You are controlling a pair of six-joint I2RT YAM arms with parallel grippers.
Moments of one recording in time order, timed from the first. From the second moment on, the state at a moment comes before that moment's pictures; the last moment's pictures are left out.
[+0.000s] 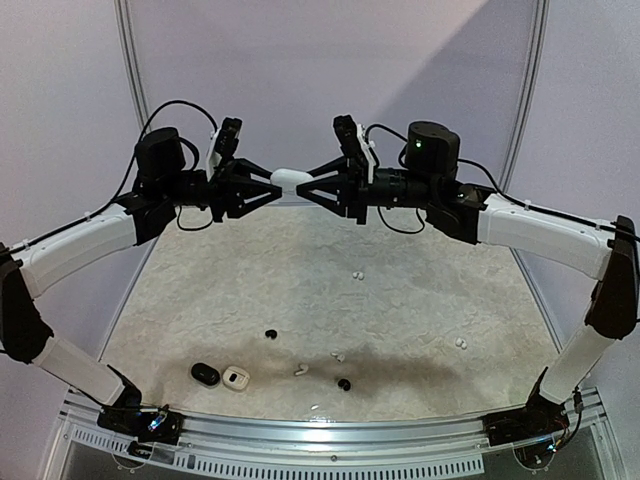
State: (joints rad) left arm -0.49 1.42 1.17 0.28 1.12 -0.06; right arm 0.84 1.66 1.45 0.24 -0.67 -0.05
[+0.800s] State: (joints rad) left arm -0.50 1.42 1.17 0.23 1.03 0.09; right arm 0.84 1.70 1.50 0.18 -0.56 -0.03
